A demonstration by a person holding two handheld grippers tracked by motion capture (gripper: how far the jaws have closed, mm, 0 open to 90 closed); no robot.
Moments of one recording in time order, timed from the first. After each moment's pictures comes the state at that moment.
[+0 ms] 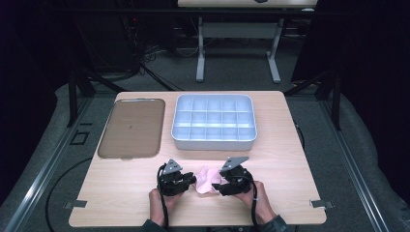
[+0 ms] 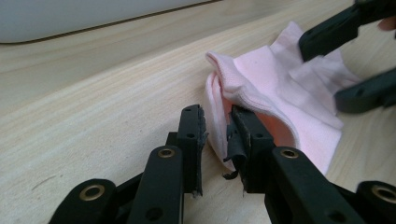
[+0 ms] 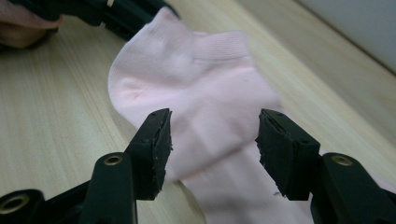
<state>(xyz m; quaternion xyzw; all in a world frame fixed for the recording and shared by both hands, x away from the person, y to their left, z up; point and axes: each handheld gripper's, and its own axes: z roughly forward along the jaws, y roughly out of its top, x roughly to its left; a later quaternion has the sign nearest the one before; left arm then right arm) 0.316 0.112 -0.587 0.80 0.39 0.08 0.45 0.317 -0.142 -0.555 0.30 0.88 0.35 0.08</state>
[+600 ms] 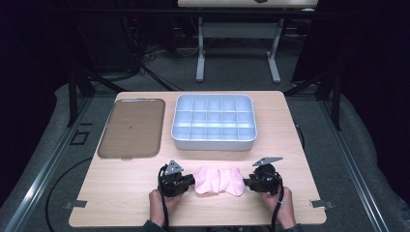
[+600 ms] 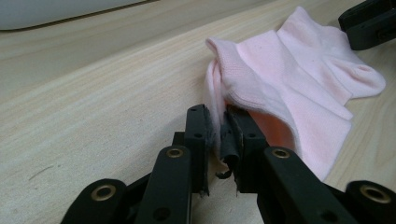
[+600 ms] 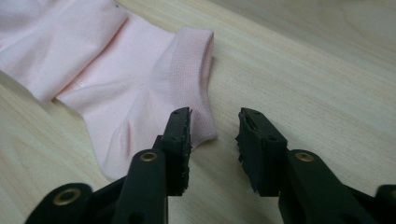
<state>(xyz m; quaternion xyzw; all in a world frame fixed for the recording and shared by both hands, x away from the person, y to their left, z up) 0.315 0.109 -0.590 0.81 0.39 0.08 0.43 0.313 -0.221 -0.566 0.47 0.82 0.30 0.10</state>
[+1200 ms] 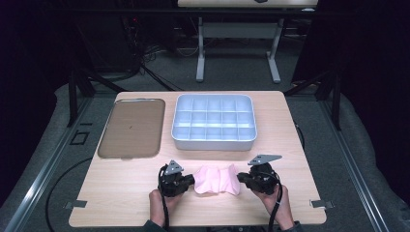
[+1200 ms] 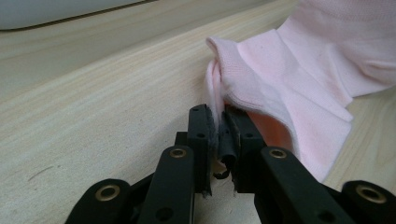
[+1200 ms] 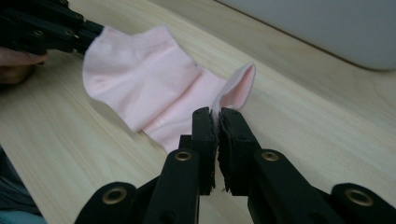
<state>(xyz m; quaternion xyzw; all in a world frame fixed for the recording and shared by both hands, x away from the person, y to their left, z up) 0.315 0.109 -0.591 0.80 0.40 0.08 0.44 0.299 -0.199 -0.525 0.42 0.83 0.36 0.09</state>
